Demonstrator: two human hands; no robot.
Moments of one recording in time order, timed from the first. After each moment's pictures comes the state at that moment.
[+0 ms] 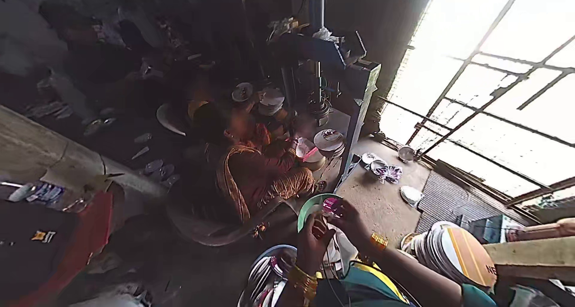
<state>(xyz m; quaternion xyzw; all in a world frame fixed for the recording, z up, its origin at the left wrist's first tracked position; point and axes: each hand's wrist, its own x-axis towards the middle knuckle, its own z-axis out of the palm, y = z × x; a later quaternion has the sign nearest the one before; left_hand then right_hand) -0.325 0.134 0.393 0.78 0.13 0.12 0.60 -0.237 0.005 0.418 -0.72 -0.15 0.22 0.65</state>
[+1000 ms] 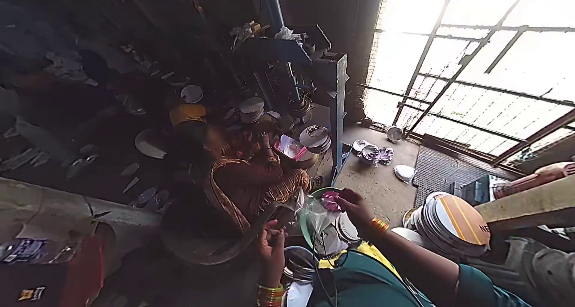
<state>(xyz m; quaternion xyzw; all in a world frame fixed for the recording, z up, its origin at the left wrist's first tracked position) -0.349 0.182 0.402 0.74 0.20 0.26 0.58 -0.223 -0.030 0.417 -0.68 0.00 0.14 0.72</state>
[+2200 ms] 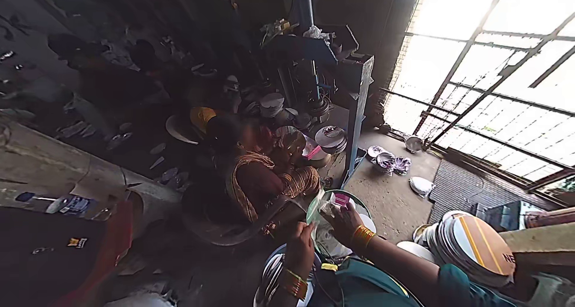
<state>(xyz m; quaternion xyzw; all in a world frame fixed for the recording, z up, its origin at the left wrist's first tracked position) -0.352 0.147 0.387 0.95 0.11 0.16 0.26 -0.234 0.015 0.407 -0.87 -0.39 0.30 -0.01</state>
